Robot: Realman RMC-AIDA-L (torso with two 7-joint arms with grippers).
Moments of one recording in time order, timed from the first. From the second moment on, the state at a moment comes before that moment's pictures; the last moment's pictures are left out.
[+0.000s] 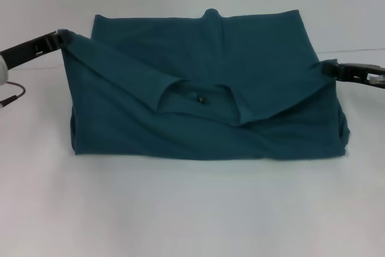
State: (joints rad) left arm -0.82 -2.05 0.31 0.54 2.09 0.92 -1.83; right arm 0.71 1.98 -0.34 -0.50 -2.19 -0.96 1.74
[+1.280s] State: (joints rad) left arm -0.86 -2.07 0.32 0.44 1.98 0.79 -1.73; right arm 0.79 1.98 -0.40 -0.43 -2.18 -0.82 1.72
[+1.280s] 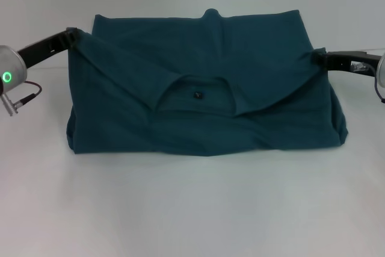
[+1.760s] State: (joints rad) left arm -0.85 -2.09 0.44 0.44 1.98 0.76 -1.71; right arm 0.78 1.98 -0.42 -0.41 -2.19 -0.77 1.73
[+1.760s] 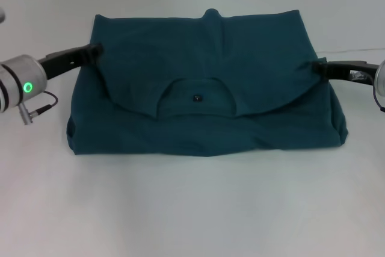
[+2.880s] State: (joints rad) left arm -0.77 -2.11 0.46 0.56 1.85 0.79 -1.72; right arm 0.73 1.97 -0.45 -0.44 -2.19 -0.82 1.74
